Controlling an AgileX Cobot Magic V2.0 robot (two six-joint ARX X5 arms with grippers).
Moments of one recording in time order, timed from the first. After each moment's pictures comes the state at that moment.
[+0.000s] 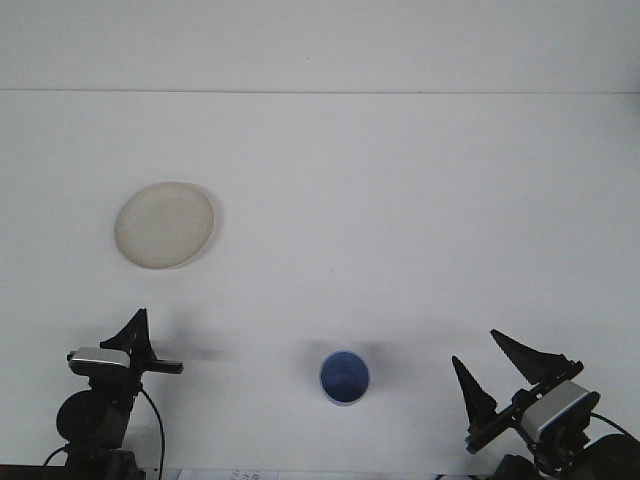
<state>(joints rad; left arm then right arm) -0.07 0.00 0.03 0.04 -0.03 0.08 0.85 0.16 0.70 -0.65 0.26 0.10</state>
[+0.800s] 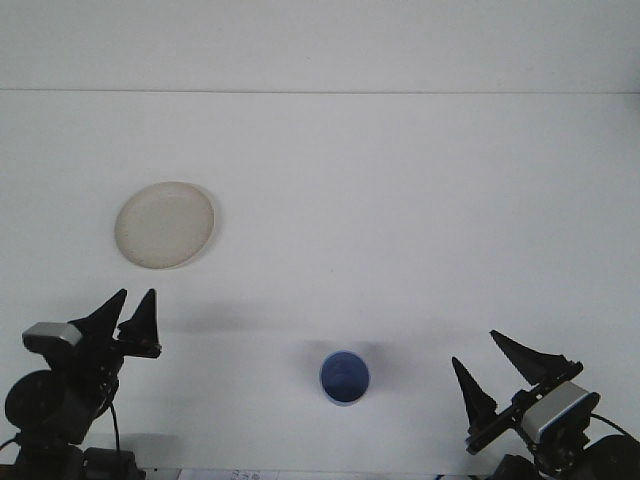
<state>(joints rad) -0.07 0.35 0.56 -0.21 0.20 -0.34 0.85 0.16 0.70 -0.65 0.26 0.10</state>
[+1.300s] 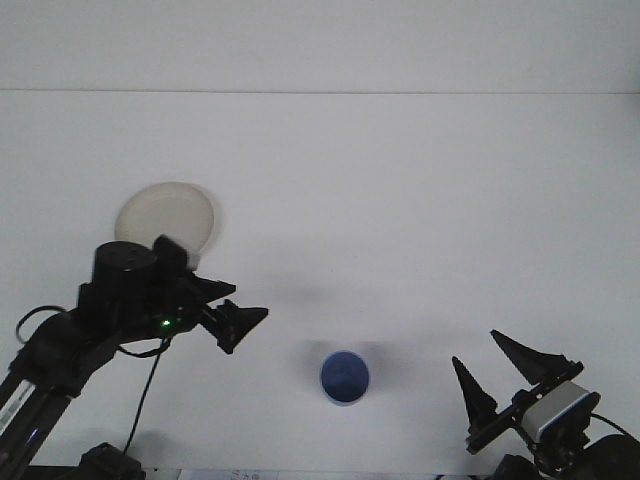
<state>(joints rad) -0.48 1.06 1.19 -0.71 0.49 -0.14 0.85 0.16 0.70 -0.65 0.26 0.10</state>
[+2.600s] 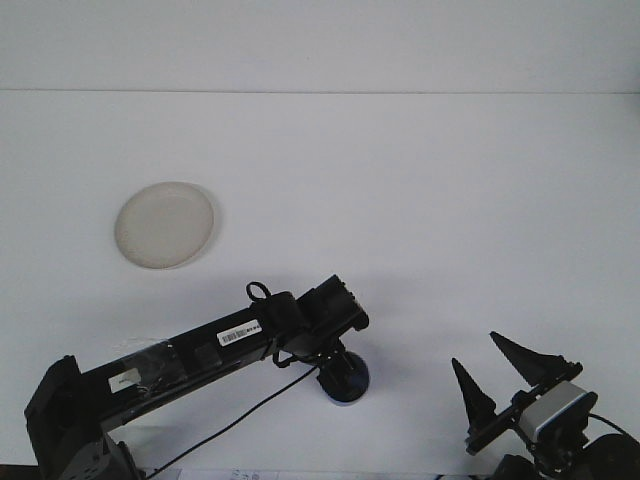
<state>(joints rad) -0.98 1.72 1.38 -0.76 0.16 -0.04 0.85 0.16 0.70 -0.67 0.26 0.10</state>
